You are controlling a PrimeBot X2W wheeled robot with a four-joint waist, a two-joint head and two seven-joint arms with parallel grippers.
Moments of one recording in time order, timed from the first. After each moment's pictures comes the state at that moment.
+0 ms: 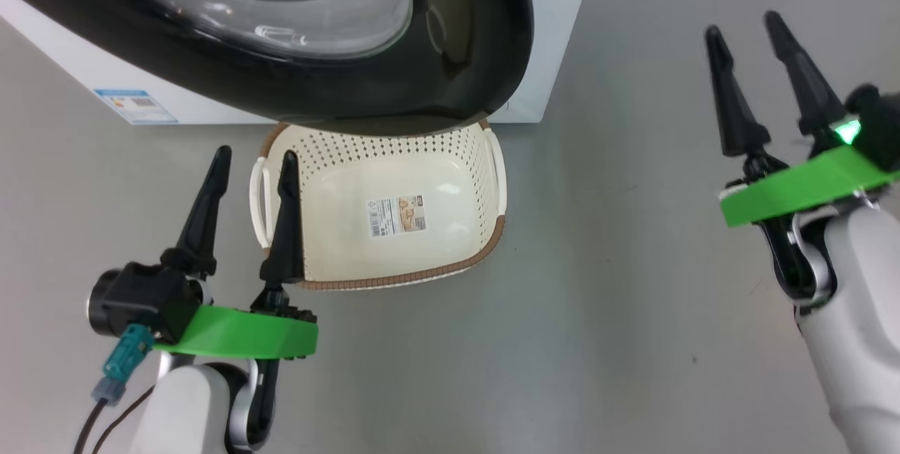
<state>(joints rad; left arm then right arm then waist) -0.36 0.03 -0.09 0.14 -0.24 -0.04 -0.25 -0.59 -0.23 0.15 0.37 0.49 0.12 -0.26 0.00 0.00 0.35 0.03</state>
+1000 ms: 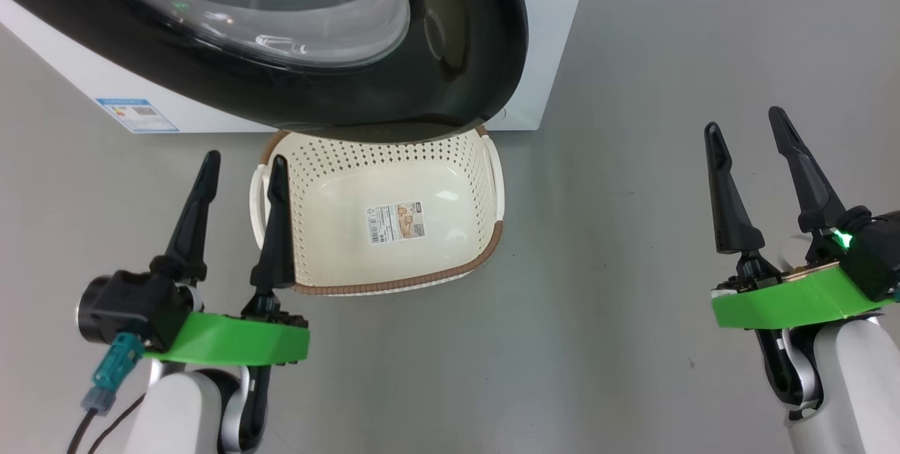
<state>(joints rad) -0.34 0.03 -0.07 0.12 -0.23 -0.05 -0.25 -0.26 -0.10 -0.01 0.07 0.25 0.12 -0.26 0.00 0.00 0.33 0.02</state>
